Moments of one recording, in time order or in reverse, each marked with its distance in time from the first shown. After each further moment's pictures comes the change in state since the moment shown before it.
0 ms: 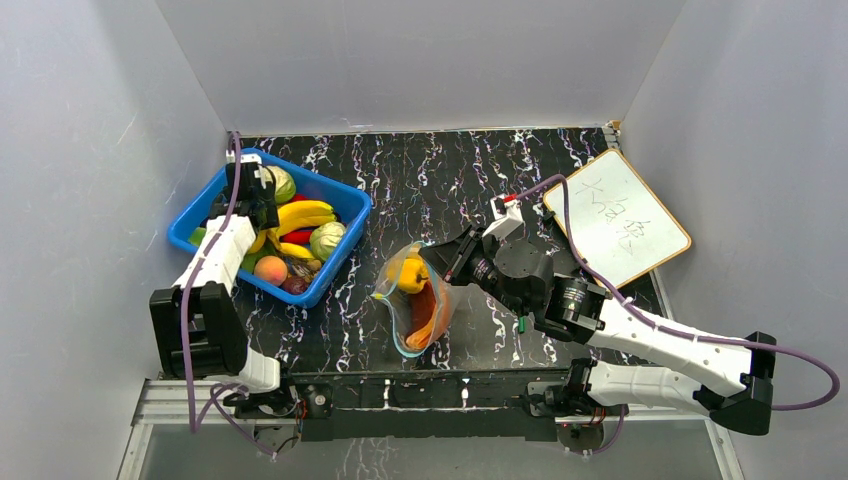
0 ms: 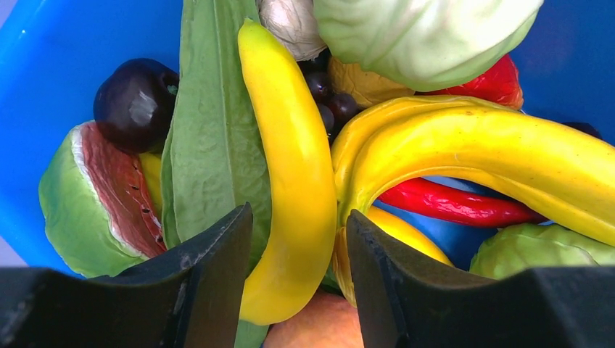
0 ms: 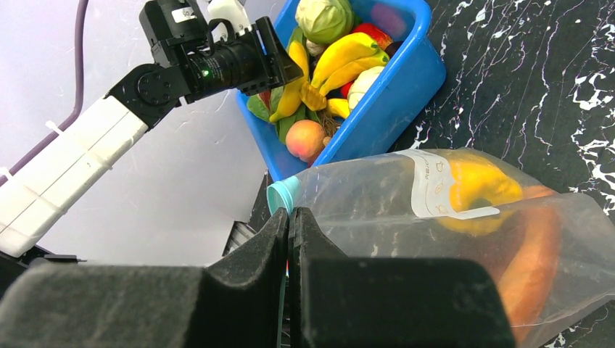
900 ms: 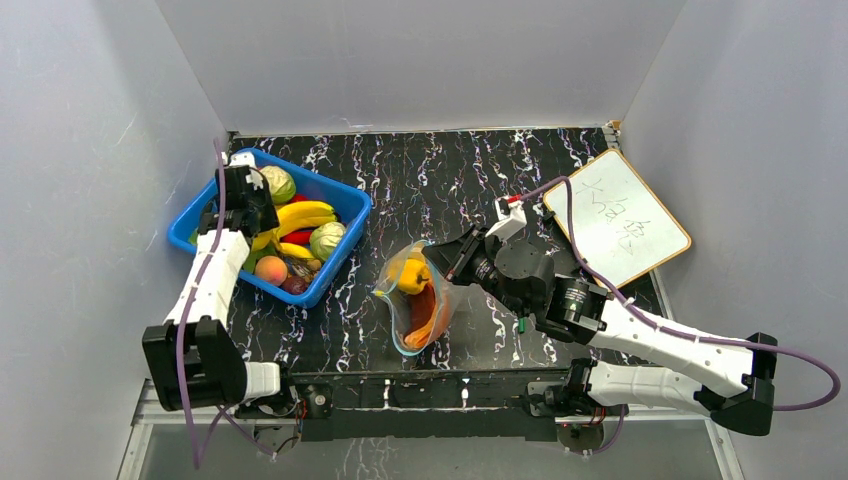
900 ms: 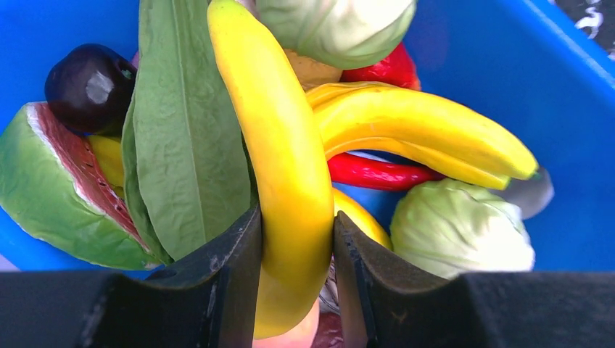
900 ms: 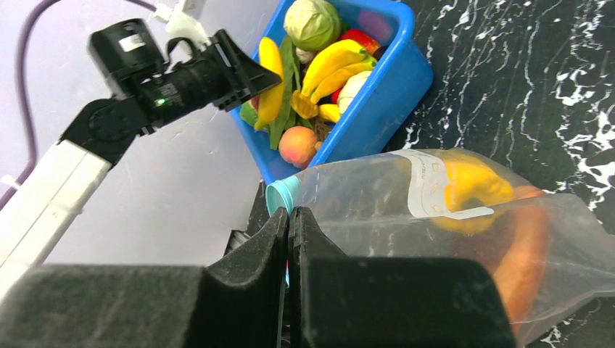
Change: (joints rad) left arm 0.006 -0.138 -0.028 -0.053 0.148 -0.094; right arm 0.000 -0.007 -0.002 -0.015 0.029 0.027
